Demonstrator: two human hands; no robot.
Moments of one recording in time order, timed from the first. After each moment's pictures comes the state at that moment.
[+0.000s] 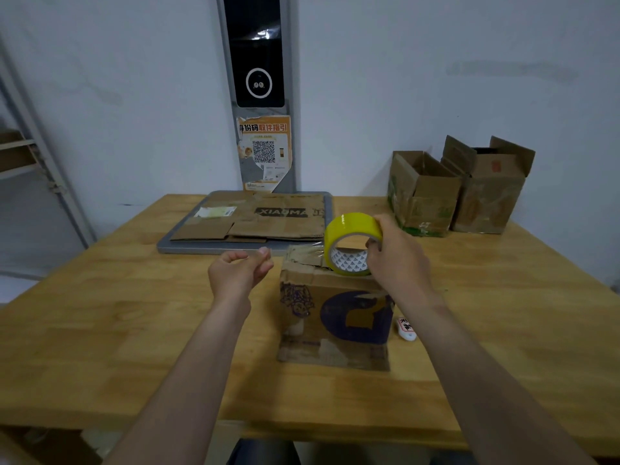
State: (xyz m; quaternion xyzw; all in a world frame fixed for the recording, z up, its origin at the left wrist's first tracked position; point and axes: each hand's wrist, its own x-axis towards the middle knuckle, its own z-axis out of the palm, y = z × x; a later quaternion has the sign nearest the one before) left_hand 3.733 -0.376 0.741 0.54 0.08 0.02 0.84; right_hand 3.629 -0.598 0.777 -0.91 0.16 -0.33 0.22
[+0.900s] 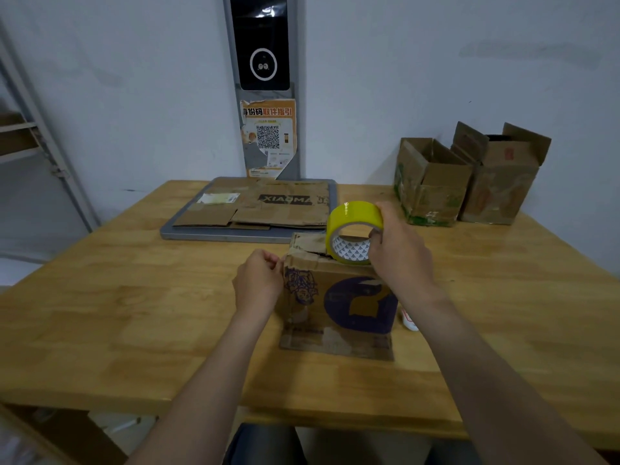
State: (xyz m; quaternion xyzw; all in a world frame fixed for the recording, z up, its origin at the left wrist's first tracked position) left_hand 3.727 -0.394 0.706 0.90 -0.02 0.11 0.42; right_hand 3.637 -0.595 0.765 -0.91 0.15 -0.33 0.20
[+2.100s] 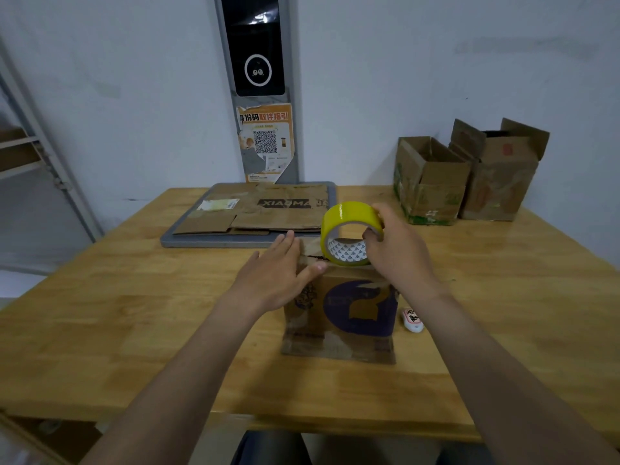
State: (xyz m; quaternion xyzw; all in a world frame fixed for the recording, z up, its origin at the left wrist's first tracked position) left_hand 3.709 -0.393 0.761 0.95 -0.30 -0.03 0.11; right_hand 3.640 -0.605 0.770 -0.90 0.13 -0.30 0.28
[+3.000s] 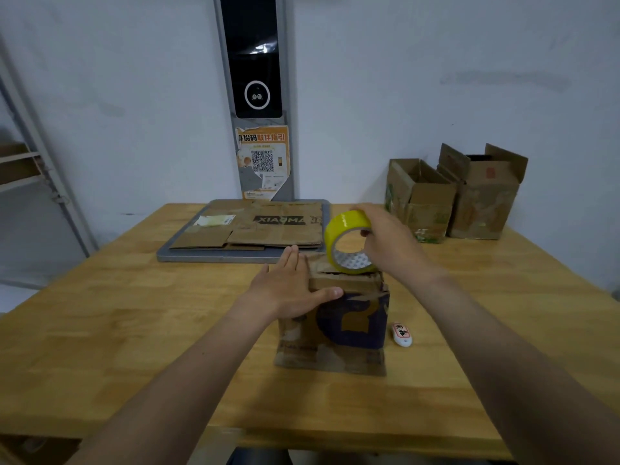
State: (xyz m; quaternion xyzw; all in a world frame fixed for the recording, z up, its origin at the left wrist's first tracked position) left_hand 3.700 -0.422 0.773 0.95 -0.30 -0.07 0.02; right_hand 3.646 -0.622 0.808 -0.94 0.03 -0.25 0.25
